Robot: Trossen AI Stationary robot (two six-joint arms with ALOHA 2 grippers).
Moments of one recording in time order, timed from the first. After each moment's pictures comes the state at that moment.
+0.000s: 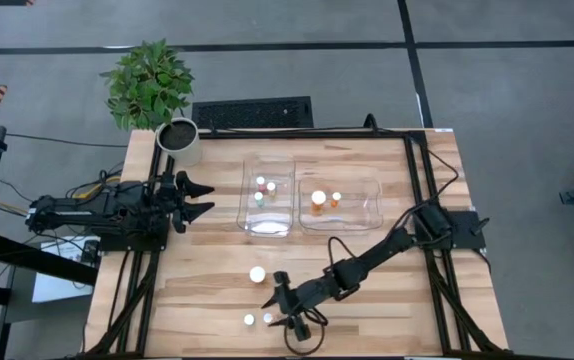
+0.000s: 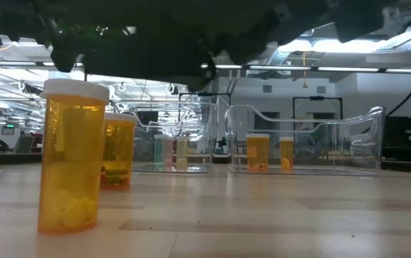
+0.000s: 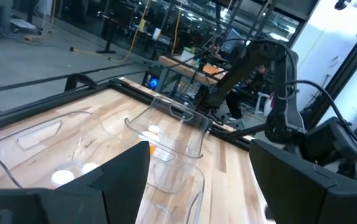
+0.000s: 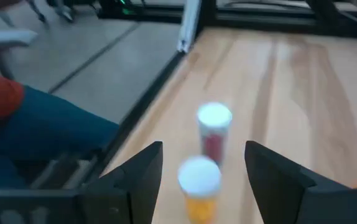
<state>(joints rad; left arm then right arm) 0.00 0.22 0.26 -0.05 -0.17 -0.41 0.48 2.11 1.24 0.50 0.06 0.13</state>
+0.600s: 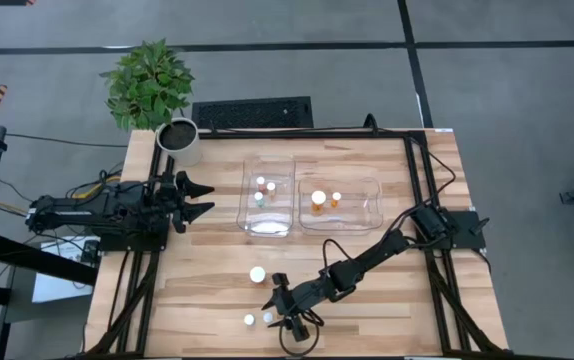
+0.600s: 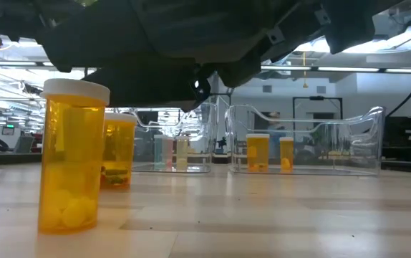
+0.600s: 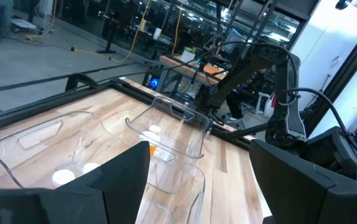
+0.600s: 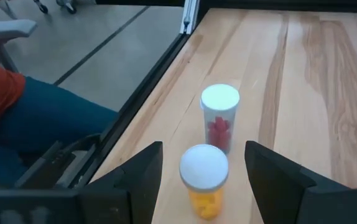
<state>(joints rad) 0.00 0.22 0.26 -0.05 -0.17 -0.41 0.47 2.17 1.29 0.47 0.02 0.16</state>
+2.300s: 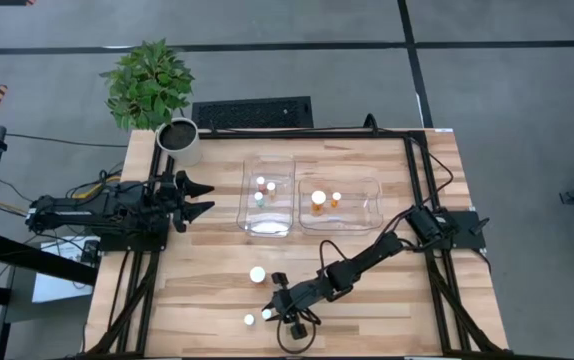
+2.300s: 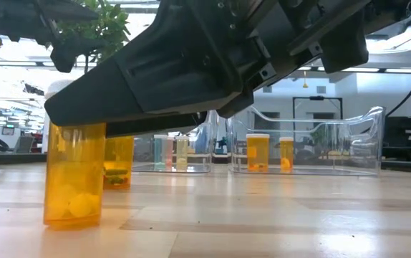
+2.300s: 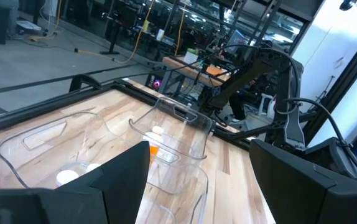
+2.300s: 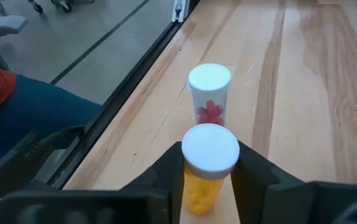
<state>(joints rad) 0.00 0.22 0.26 -0.06 -0.18 -0.41 0.46 2.21 1.29 0.50 0.02 0.17</state>
